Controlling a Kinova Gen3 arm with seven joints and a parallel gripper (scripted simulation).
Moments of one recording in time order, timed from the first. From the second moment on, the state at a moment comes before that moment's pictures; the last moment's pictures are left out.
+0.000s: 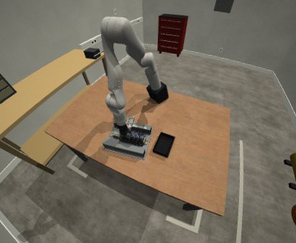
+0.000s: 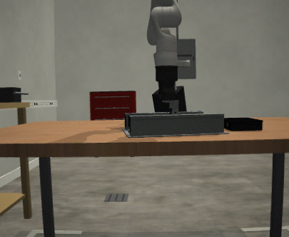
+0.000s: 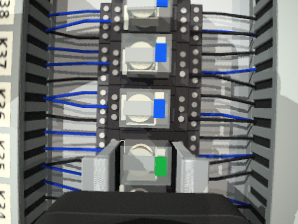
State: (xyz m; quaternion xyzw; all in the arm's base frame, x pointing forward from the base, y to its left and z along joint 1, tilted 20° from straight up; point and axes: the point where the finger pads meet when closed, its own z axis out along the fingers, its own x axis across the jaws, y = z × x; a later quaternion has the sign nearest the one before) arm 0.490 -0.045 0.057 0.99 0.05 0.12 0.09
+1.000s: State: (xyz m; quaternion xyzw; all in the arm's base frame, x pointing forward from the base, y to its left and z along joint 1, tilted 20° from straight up) arm 0.491 -0.045 0.058 0.99 0.05 0.10 0.09
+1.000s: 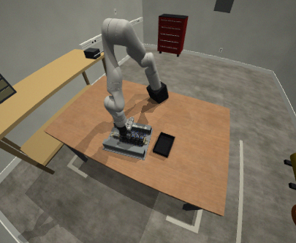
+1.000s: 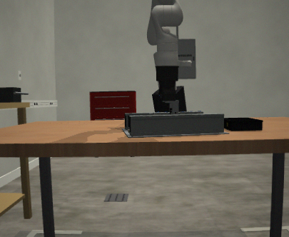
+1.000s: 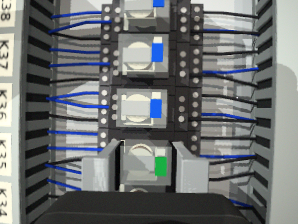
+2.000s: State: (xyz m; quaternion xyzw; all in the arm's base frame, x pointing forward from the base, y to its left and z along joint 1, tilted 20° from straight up) arm 0.491 -0.045 0.058 0.99 0.05 0.10 0.09
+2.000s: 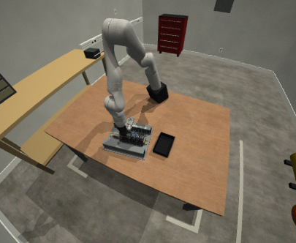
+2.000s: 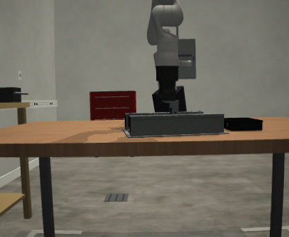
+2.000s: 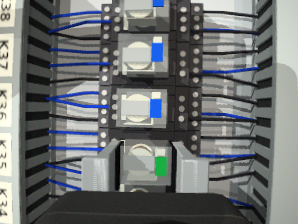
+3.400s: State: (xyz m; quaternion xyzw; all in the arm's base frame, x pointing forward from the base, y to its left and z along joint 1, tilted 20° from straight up) arm 0.489 -0.044 0.057 0.98 0.05 0.14 0.09
